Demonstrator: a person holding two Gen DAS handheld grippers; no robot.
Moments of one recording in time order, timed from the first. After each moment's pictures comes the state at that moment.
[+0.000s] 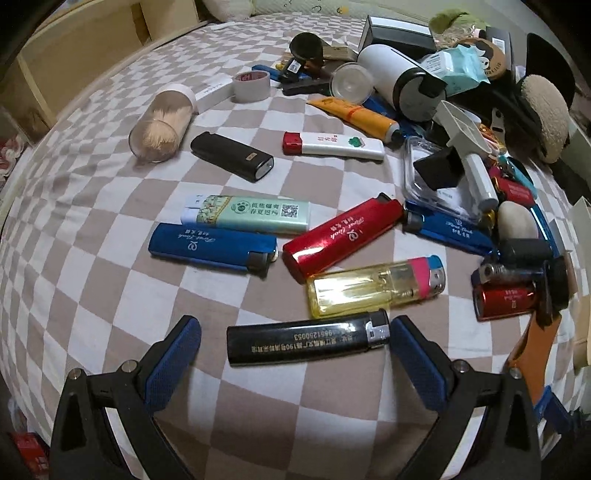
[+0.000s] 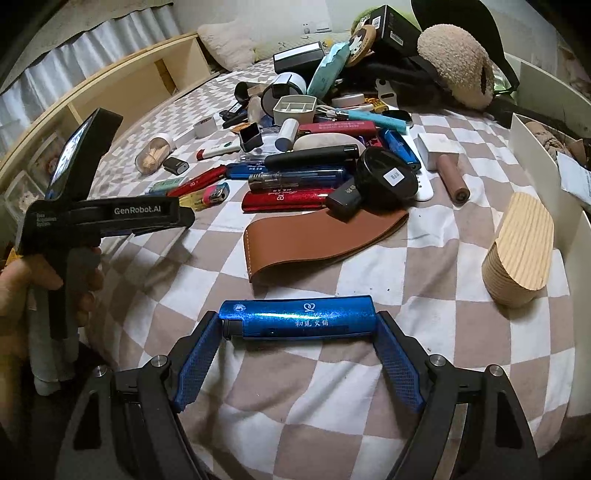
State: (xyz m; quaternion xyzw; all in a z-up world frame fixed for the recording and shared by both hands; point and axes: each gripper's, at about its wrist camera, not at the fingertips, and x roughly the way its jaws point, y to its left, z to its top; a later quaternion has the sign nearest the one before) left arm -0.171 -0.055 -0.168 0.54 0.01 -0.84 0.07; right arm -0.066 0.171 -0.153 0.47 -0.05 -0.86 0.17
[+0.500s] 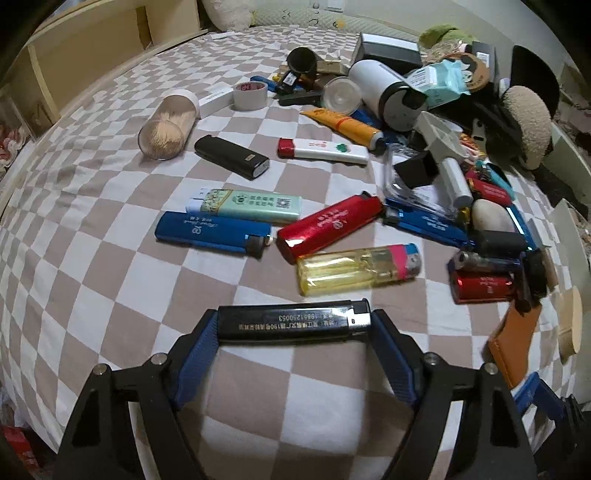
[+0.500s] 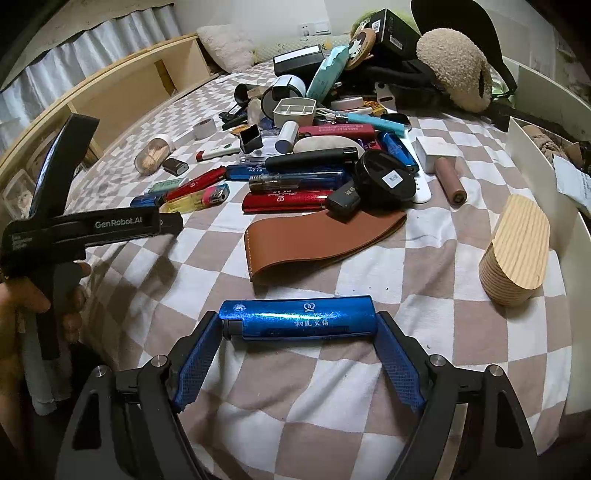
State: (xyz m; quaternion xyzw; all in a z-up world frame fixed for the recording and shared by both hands) left arm -0.146 -0.053 -0.157 0.52 0.04 -0.86 0.04; right arm -0.064 0.171 -0.151 0.47 -0.05 -0.87 0.16
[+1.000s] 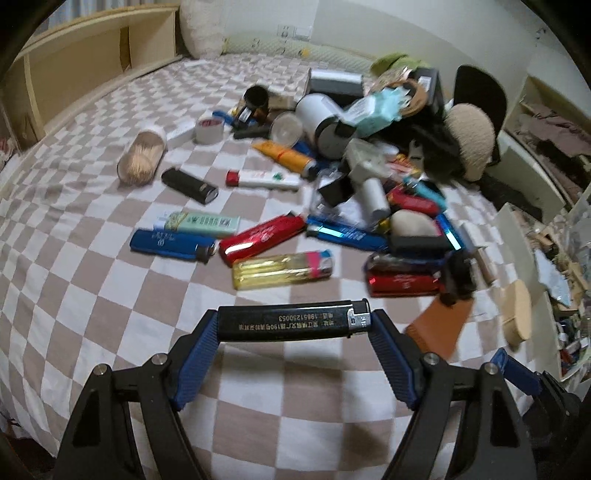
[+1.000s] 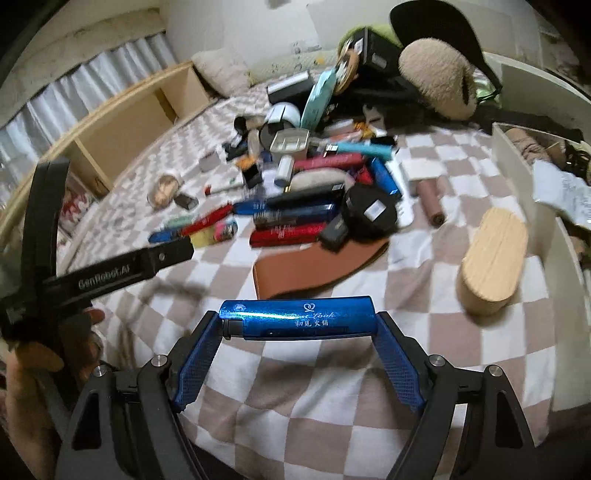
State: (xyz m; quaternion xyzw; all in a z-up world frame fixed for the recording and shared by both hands) left arm -0.114 -0.019 -0.115 0.45 0.06 -0.89 -0.03; right arm -0.059 0.198 -0.118 0.44 -0.11 -0.87 0.17
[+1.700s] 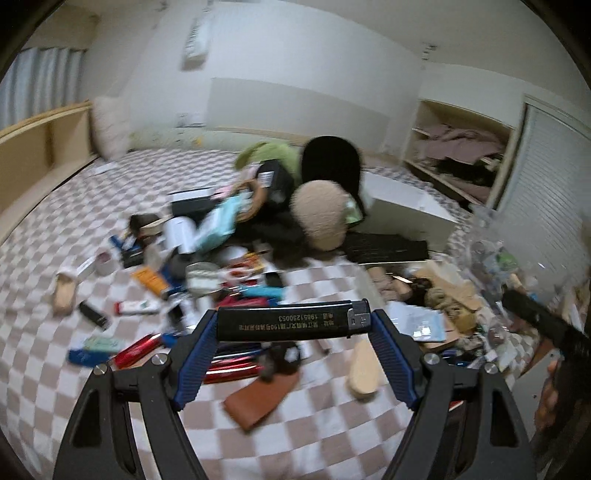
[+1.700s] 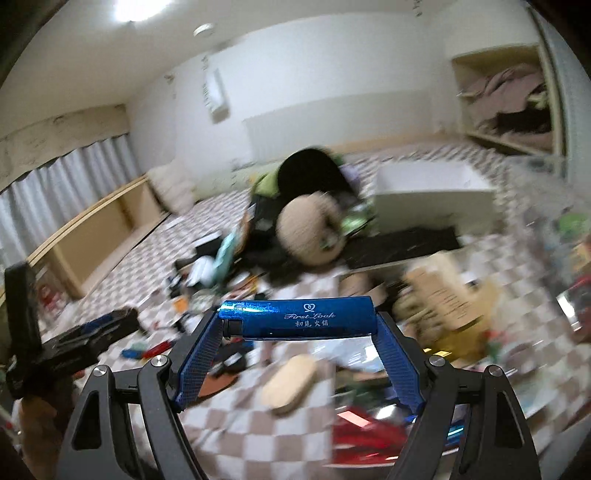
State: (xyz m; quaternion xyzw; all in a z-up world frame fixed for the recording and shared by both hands) left arm -0.088 0.105 0.004 0.32 0.04 -0.93 -0.20; right arm -0.023 0.370 0.024 0.28 -0.12 -0.95 0.04
